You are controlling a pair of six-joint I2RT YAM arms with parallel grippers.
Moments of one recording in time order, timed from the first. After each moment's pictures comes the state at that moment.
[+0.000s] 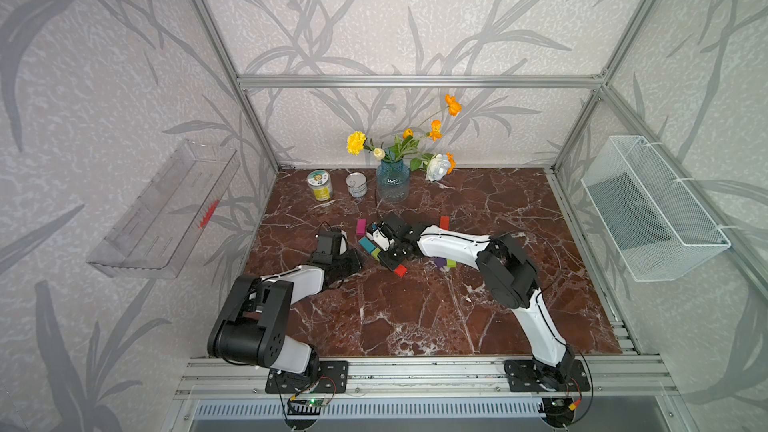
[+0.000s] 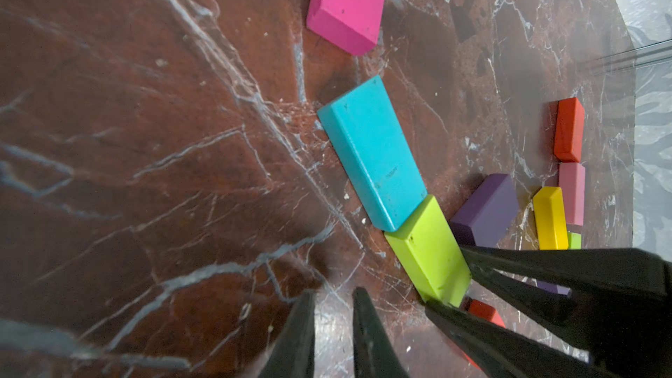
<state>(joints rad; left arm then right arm) -0.15 1.48 0.51 0.08 0.30 -0.58 0.88 2.25 1.69 -0.52 -0.12 0.06</state>
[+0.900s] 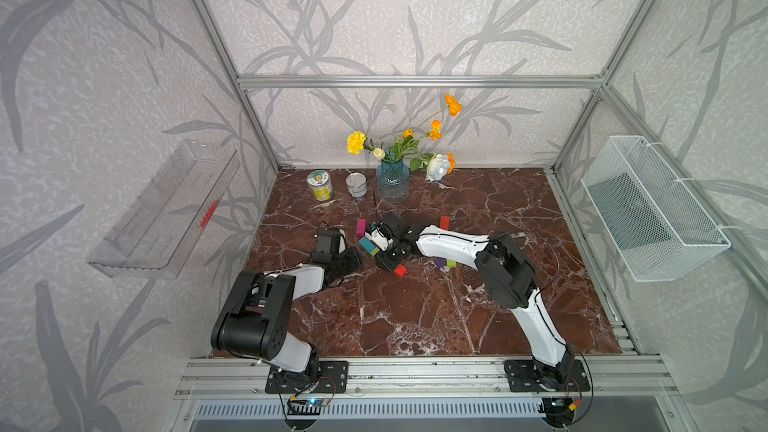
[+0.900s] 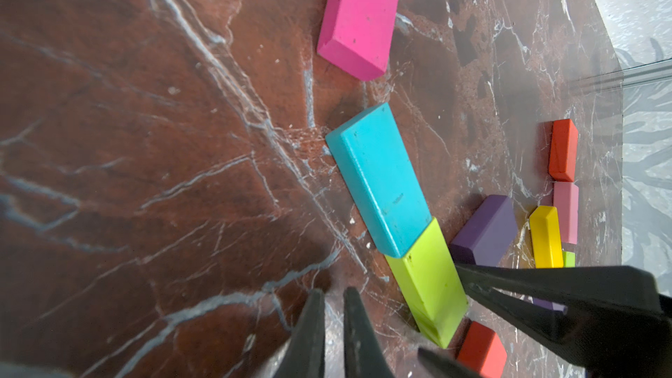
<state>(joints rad) -0.14 1.52 0.52 0.14 0.30 -0.60 0.88 2.26 1.70 -0.53 -0.14 0.09</state>
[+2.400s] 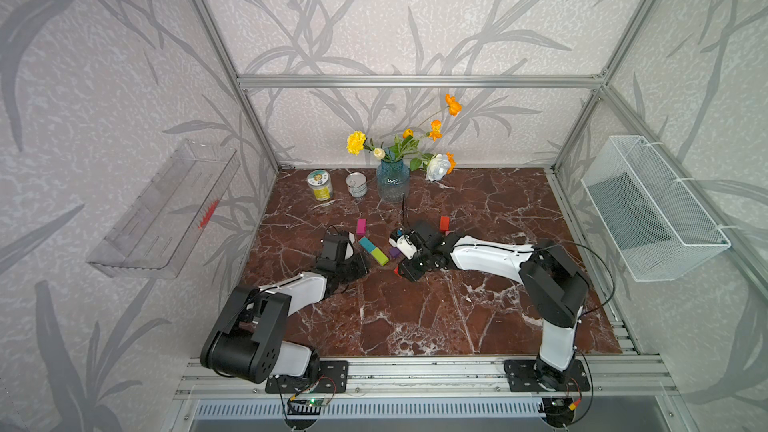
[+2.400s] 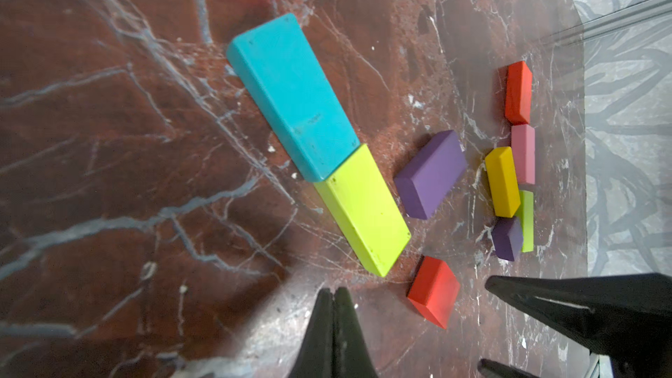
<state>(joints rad) -0.26 1.40 0.46 0.11 0.33 -0.63 0.84 1.91 1.24 -0.37 -0.19 0.10</state>
